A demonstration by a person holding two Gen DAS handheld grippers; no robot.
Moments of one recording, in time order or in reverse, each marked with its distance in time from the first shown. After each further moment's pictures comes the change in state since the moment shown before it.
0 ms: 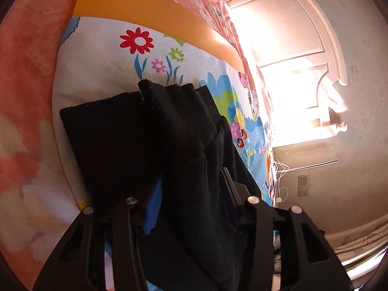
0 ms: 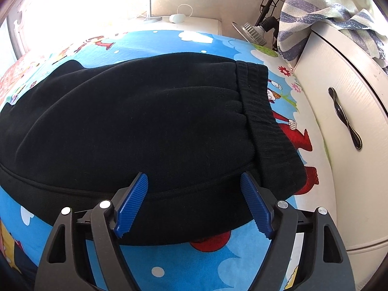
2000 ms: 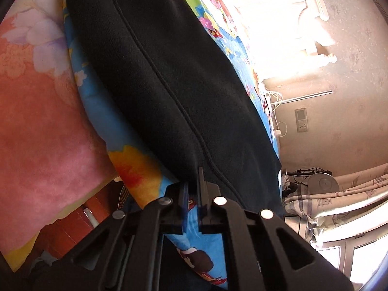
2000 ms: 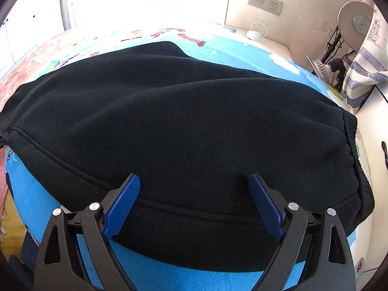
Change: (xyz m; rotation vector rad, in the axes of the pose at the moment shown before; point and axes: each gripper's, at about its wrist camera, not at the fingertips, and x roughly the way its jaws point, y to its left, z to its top) left arm 0.010 -0.019 -0.182 0.136 0.230 -0.008; right arm 0.000 0.129 -0.012 -0.238 -0.082 0.168
